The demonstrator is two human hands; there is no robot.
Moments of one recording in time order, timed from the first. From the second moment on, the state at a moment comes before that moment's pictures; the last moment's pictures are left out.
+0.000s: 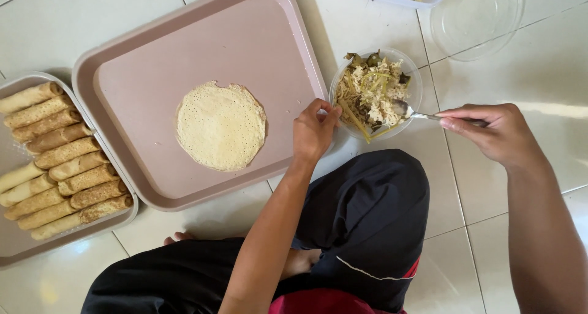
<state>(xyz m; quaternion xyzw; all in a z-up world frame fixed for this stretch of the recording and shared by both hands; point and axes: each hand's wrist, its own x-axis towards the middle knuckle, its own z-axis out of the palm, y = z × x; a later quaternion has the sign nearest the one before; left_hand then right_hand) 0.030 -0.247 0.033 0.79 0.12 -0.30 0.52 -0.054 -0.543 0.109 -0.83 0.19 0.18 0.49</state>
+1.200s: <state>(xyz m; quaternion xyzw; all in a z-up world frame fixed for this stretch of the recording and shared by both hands) -0.081 0.023 0.086 0.94 -0.21 -0.23 0.15 0.022 -0.233 0.031 -0.90 -0.38 -0.03 0.22</state>
